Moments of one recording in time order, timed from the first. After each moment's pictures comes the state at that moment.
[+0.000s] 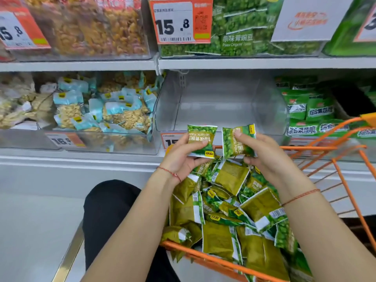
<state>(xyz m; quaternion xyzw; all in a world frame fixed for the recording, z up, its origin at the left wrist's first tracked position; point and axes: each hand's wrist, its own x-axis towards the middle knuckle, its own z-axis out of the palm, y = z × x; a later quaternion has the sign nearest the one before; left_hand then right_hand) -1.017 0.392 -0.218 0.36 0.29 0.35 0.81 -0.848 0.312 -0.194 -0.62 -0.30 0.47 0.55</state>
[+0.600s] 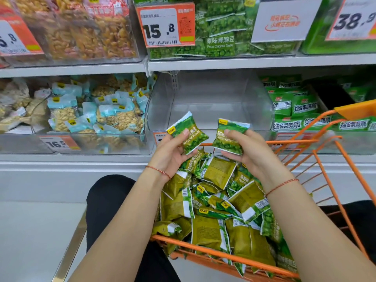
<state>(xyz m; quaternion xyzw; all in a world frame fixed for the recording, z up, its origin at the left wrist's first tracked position) -1.022 0.389 -0.219 0.41 0.26 0.39 0.78 -0.852 0.310 -0.198 -0.58 -0.24 0.48 0.62</state>
